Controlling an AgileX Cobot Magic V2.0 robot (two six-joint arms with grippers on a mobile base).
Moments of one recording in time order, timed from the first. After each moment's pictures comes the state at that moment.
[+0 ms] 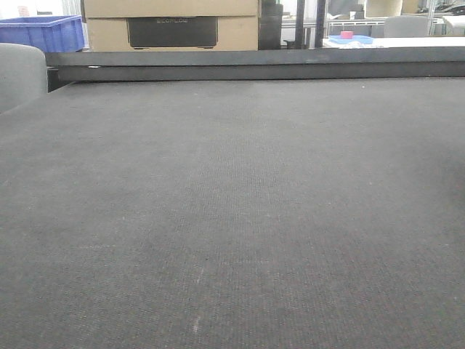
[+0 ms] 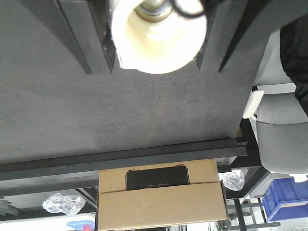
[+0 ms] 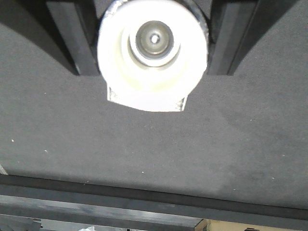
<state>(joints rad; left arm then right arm) -0.01 0.68 -1.05 -0.07 0.65 0.16 0.03 0.75 -1.01 0.10 0.69 -0.13</state>
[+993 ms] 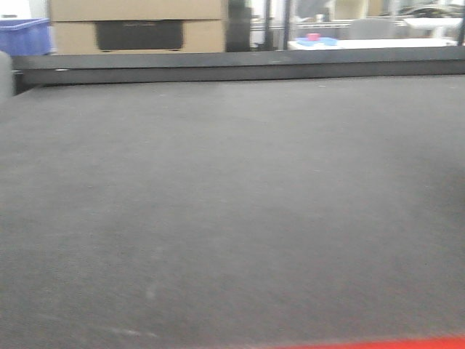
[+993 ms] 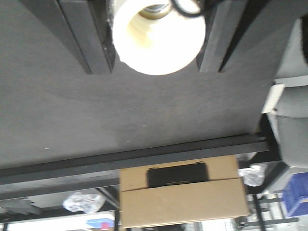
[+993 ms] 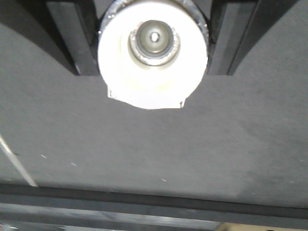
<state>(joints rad) -0.01 0.68 -1.05 -0.07 0.65 0.16 0.03 0.76 -1.01 0.10 0.69 -0.13</state>
